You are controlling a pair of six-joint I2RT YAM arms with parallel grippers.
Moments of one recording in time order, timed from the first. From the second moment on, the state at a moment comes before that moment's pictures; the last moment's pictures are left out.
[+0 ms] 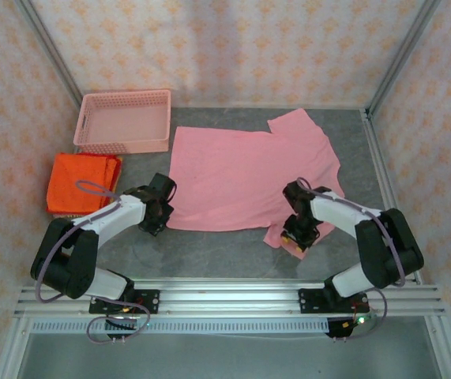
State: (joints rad) left arm -0.33 1.42 0.74 -0.67 -0.15 -1.37; right arm 0.40 1.48 0.75 -0.87 -0.15 1.09
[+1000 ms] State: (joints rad) left arm -0.33 1.39 0.74 -0.67 -0.15 -1.36; right arm 0.45 1.13 0.53 -1.00 -0.11 1.20
